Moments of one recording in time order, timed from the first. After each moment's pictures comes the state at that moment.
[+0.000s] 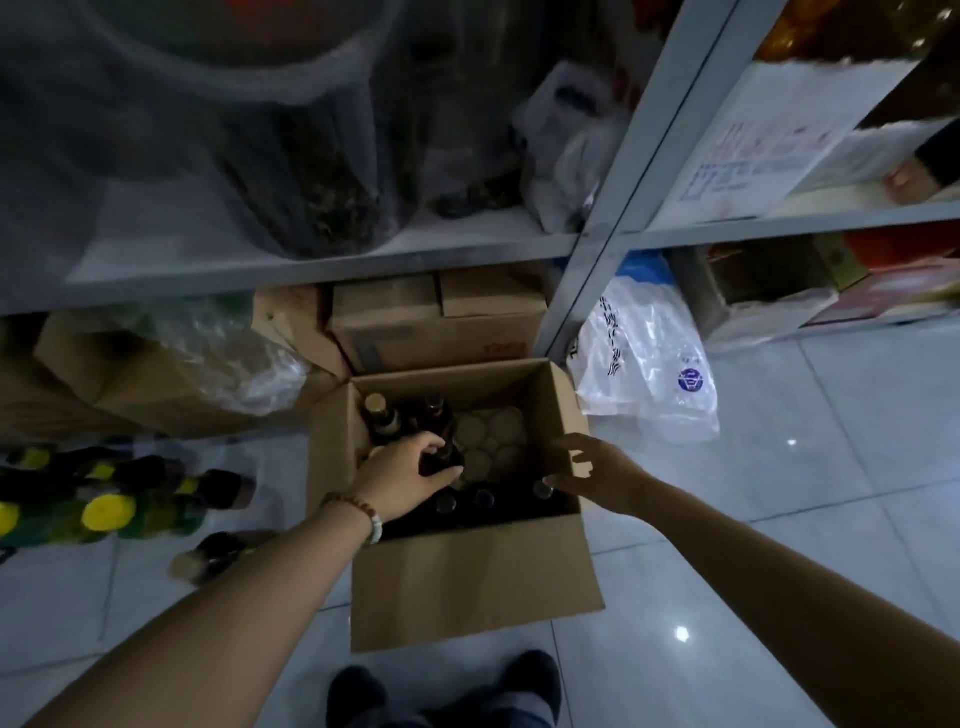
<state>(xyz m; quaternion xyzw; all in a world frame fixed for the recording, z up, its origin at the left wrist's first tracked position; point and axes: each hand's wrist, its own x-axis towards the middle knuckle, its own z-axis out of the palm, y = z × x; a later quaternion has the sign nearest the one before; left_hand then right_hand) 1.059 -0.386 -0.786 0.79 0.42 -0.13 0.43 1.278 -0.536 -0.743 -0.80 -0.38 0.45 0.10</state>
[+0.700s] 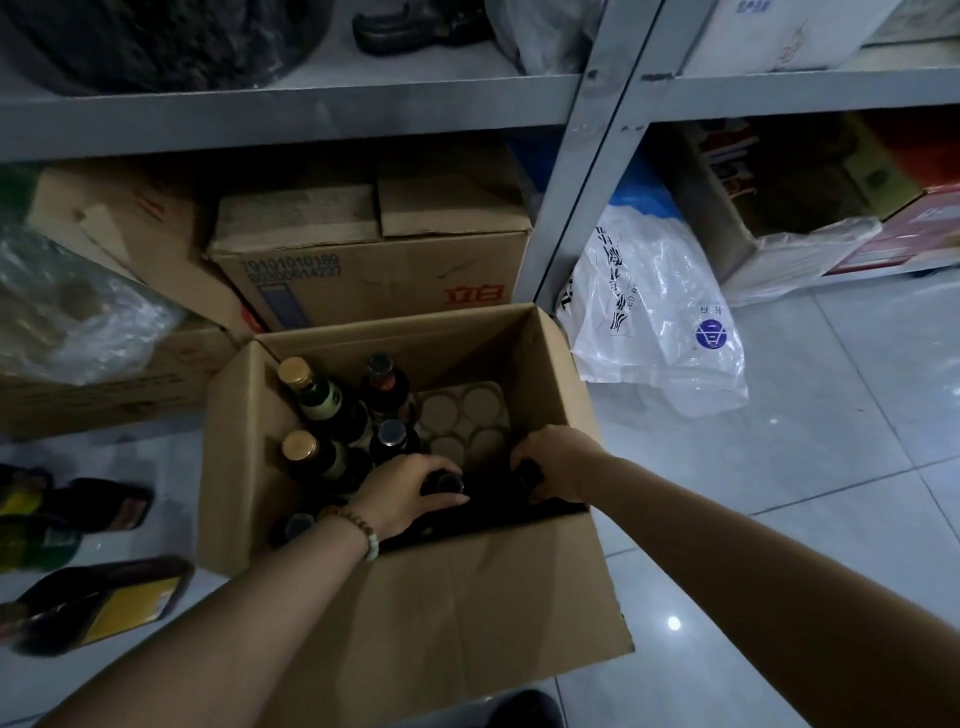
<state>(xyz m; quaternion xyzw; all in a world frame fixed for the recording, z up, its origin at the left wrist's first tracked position) 1.098 -0.412 -0.958 0.83 0.31 -0.14 0.44 1.290 -0.511 -0.903 -0.72 -0.56 0.37 -0.15</state>
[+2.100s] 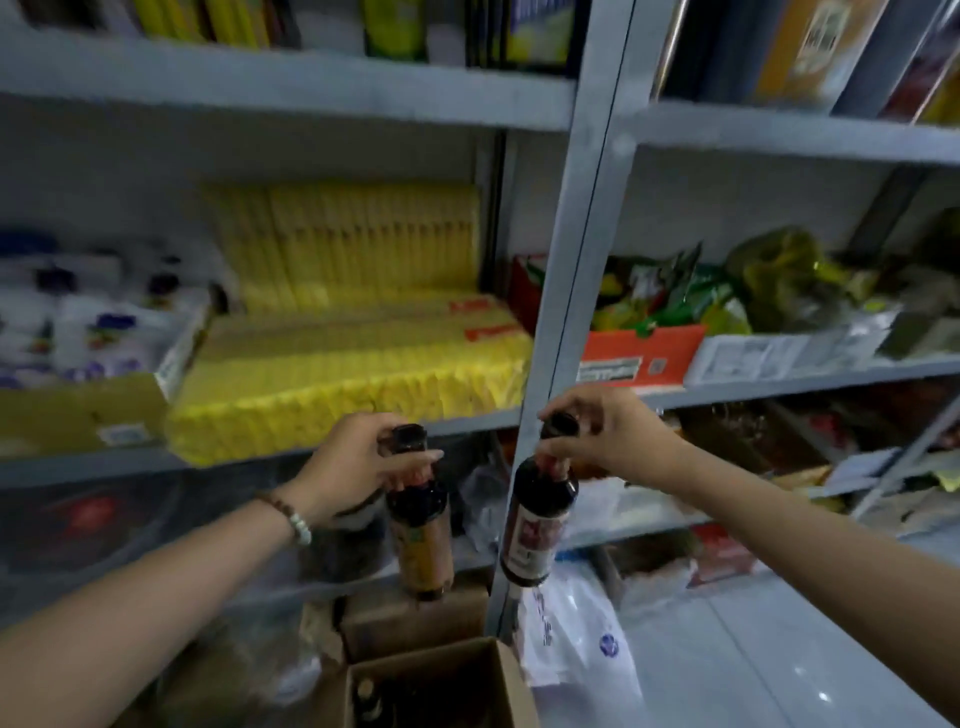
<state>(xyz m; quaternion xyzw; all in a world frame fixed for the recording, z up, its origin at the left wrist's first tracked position) 1.095 -0.333 -0.226 0.83 0.23 0.24 0.44 1.311 -0.511 -0.162 -0.74 -0.58 0.13 0.31</state>
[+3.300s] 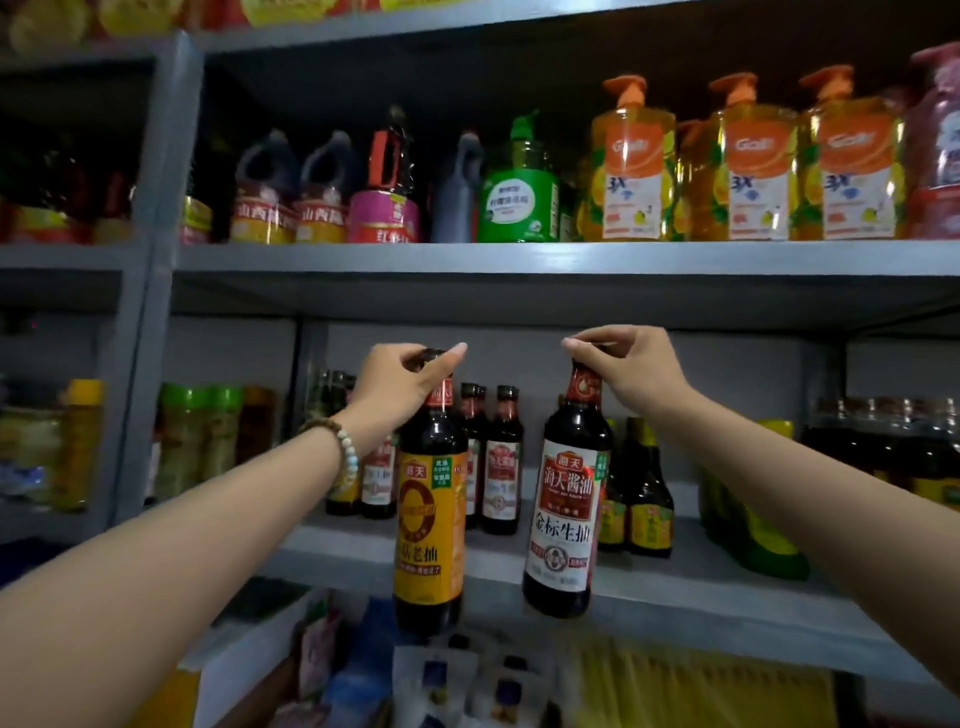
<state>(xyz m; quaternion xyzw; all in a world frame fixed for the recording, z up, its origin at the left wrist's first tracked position) 0.774 -0.129 0.242 0.72 0.29 0.62 0.10 1.014 -0.209 0.269 -0.43 -0.65 -0.02 0.62</state>
